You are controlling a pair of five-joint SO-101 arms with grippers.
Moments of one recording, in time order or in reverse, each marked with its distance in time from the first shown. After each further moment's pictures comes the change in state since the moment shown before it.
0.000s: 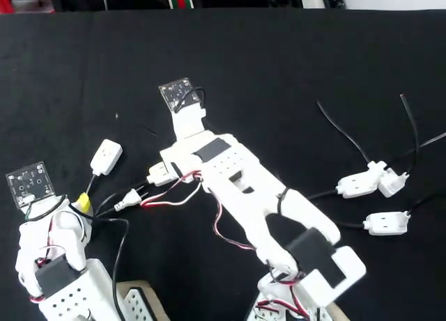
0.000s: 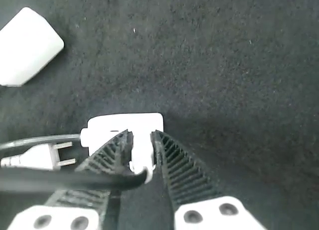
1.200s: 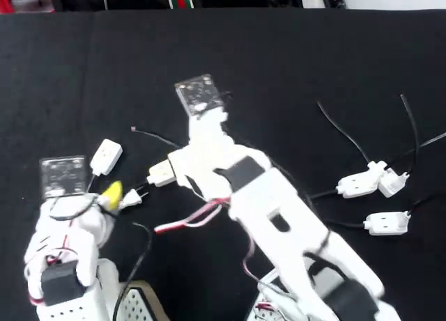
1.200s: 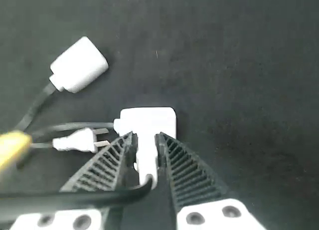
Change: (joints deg) left arm 19.4 -0.2 -10.6 6.1 0.8; right arm -0.4 -26.1 7.7 8.3 -0.9
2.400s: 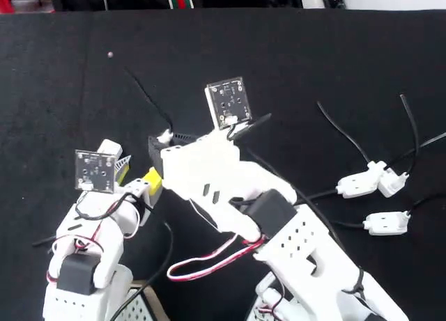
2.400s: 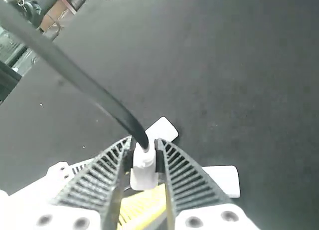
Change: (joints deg) left arm 25.6 0.2 4.6 -20.4 13.5; right arm -6.6 -19.8 1.2 -4.0 -14.9
